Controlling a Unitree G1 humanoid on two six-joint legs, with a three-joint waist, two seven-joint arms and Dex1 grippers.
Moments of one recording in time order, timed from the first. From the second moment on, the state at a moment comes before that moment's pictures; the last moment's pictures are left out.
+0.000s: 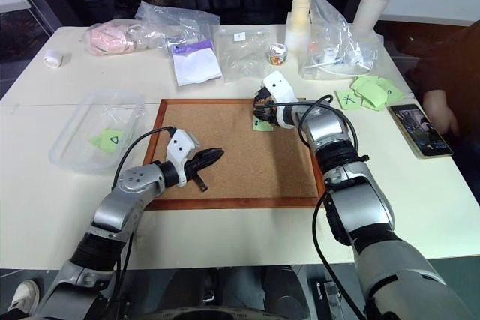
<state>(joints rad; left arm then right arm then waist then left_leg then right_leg) -0.28 0.35 -0.17 -0.07 -0.21 0.34 -0.65 -0.99 -0.33 0.19 0.75 0.07 0.47 0.63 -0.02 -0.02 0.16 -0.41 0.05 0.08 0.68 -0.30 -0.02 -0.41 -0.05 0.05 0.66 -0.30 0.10</state>
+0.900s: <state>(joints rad) -0.29 0.31 -0.19 0.01 -0.17 0.31 -0.66 -0.93 -0.35 0.07 0.41 0.09 0.65 0.62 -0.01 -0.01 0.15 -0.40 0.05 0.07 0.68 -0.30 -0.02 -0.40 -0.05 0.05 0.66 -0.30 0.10</state>
